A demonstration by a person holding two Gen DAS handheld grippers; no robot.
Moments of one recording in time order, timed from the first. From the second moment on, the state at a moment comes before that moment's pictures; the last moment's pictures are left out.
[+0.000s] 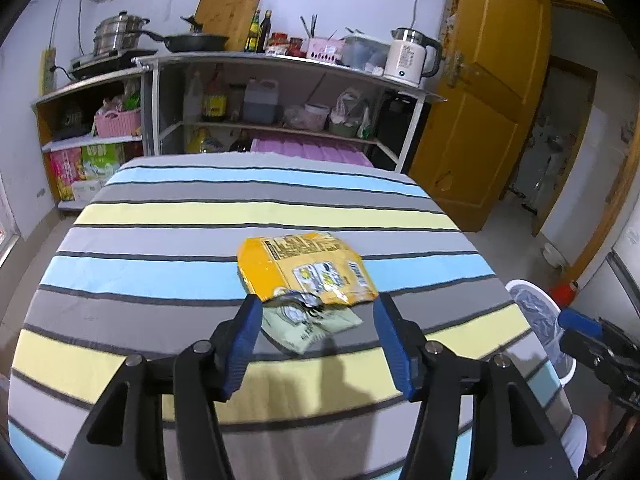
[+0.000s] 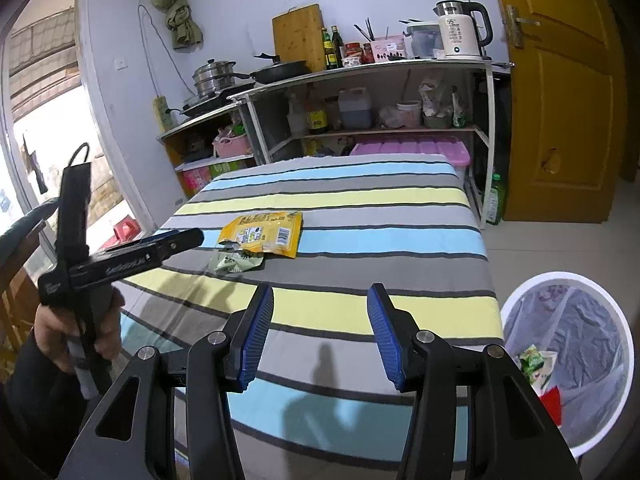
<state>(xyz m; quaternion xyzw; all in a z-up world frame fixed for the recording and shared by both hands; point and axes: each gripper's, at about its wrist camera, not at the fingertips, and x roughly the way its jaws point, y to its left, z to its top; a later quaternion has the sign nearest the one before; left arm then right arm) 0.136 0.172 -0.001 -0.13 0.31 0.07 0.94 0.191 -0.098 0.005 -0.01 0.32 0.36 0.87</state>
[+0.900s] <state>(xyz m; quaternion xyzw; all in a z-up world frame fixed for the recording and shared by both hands) 0.219 0.176 -0.048 -0.10 0.41 0.12 0.90 0.222 -0.101 -0.013 0.00 0.34 0.36 0.87</state>
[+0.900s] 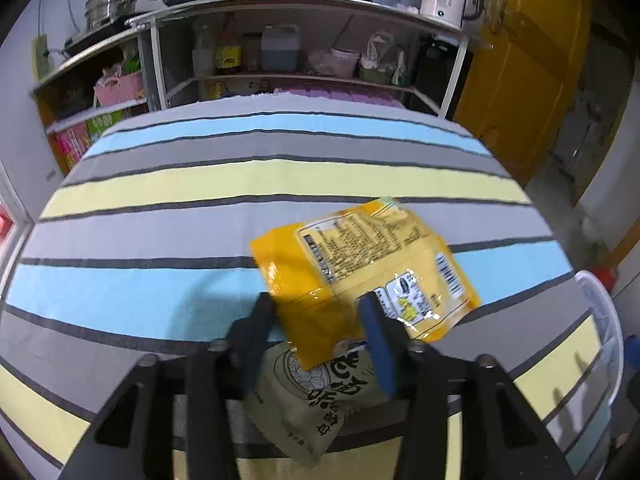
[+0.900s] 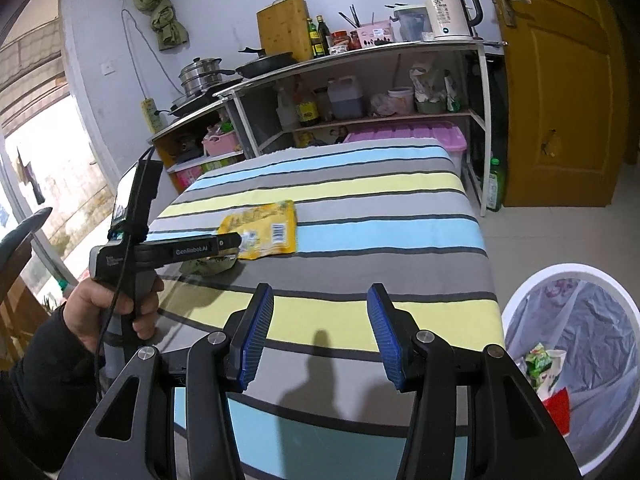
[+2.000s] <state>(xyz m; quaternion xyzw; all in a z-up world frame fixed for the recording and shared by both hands) 0.119 0.146 0.018 -0.13 0.30 0.03 0.94 0.203 -0.101 -0.008 -0.01 0.35 0.36 0.87</state>
